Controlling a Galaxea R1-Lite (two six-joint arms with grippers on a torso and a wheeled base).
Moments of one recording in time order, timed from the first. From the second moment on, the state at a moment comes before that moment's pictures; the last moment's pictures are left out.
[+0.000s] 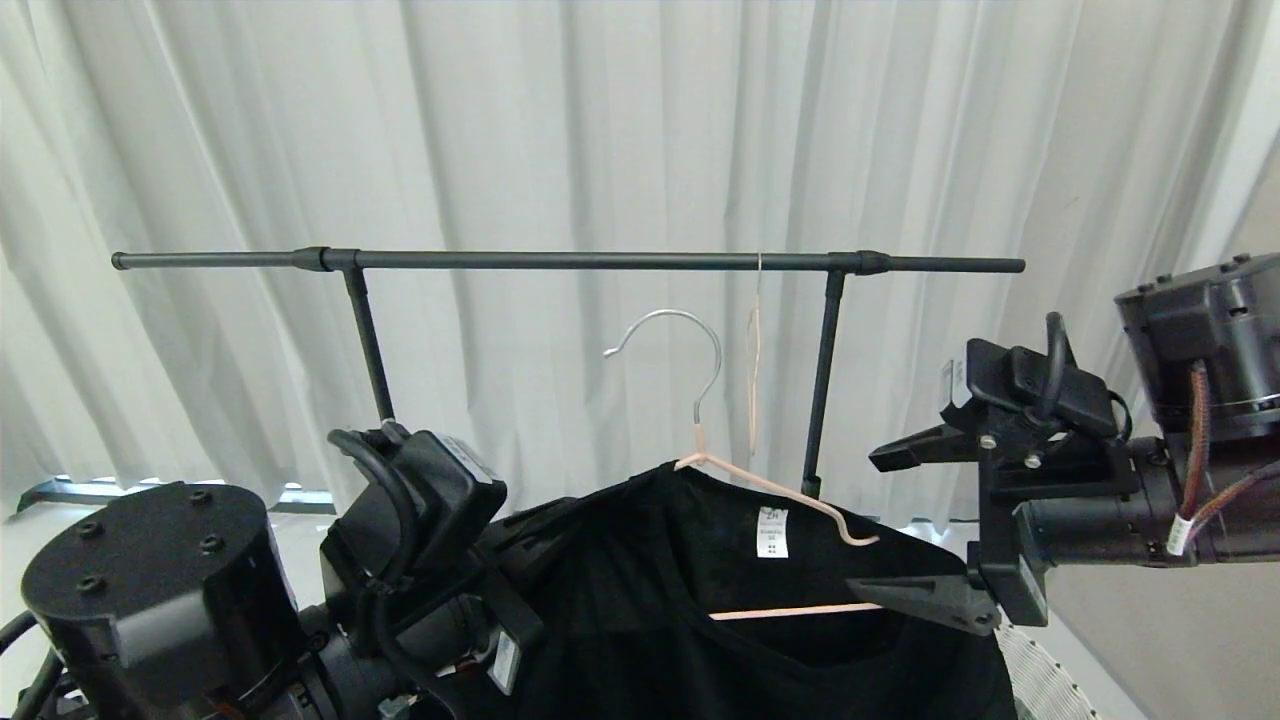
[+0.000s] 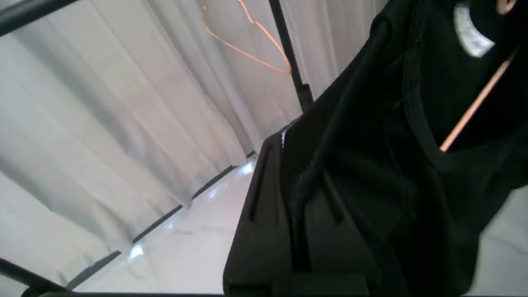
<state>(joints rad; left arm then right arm) -0.74 1.47 -0.34 -0.95 0.08 0.28 0.66 1.46 -0.96 0.09 0.36 -0.43</state>
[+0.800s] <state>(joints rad) -0.77 1.47 -0.33 -1.00 0.08 0.33 0.75 1.66 -1.18 0.25 0.35 -0.36</state>
